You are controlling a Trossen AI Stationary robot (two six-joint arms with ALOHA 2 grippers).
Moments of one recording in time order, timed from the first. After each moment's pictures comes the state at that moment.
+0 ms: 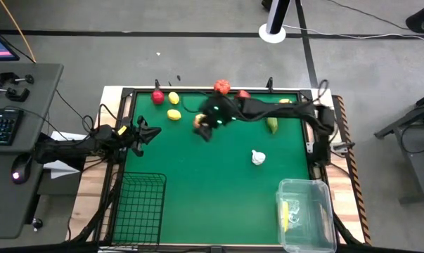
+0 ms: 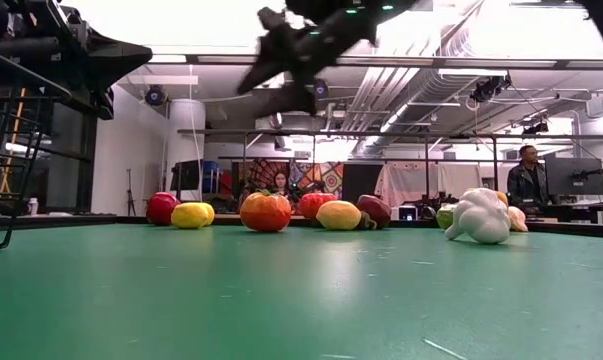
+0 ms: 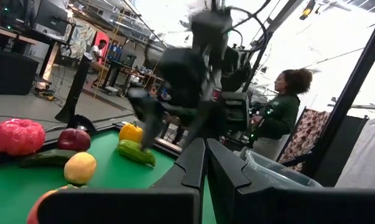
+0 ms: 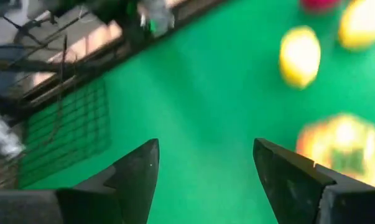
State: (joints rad) left arm 0.09 0.10 0.01 0.31 -0.14 -0.37; right arm -0.20 1.96 1.67 -0.36 -0.16 0.27
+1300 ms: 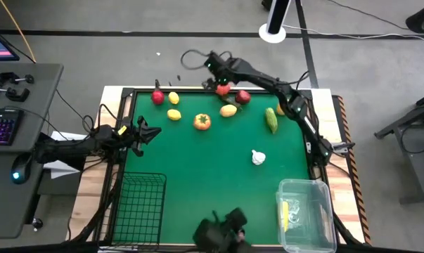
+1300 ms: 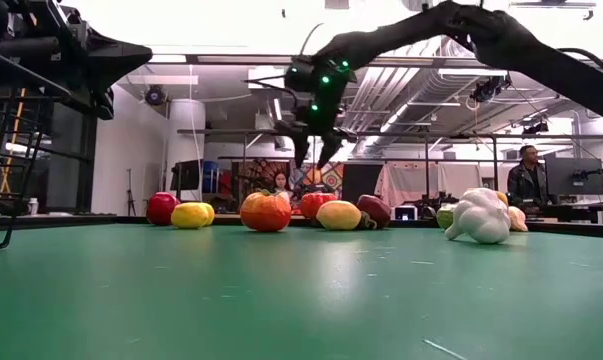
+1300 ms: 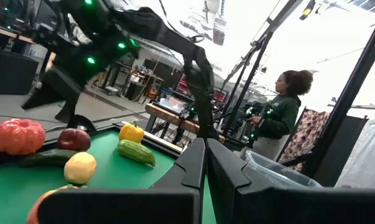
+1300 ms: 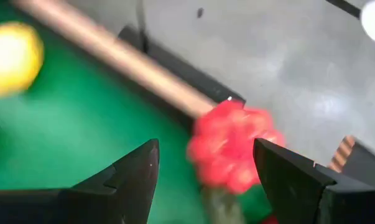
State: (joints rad) left arm 0.09 0.10 0.01 0.31 -0.14 -0.37; right arm -0.59 2.36 2.33 -0.99 0.24 0.38
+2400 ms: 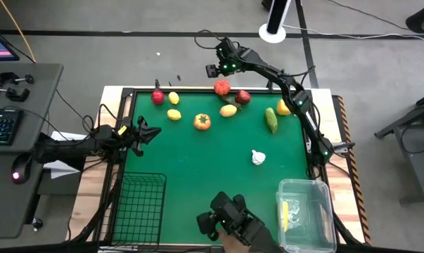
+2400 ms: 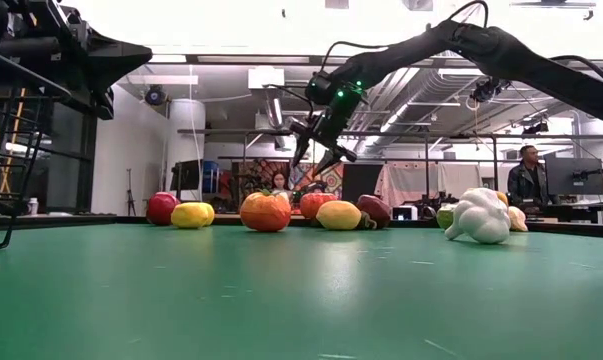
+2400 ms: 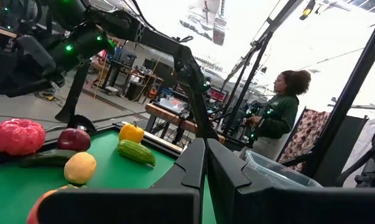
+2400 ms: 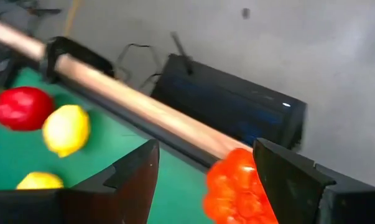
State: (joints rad) left arm 0.09 0.10 0.01 0.31 -0.14 -0.37; right arm -0.72 2.39 2.33 -0.83 -0.11 0.45
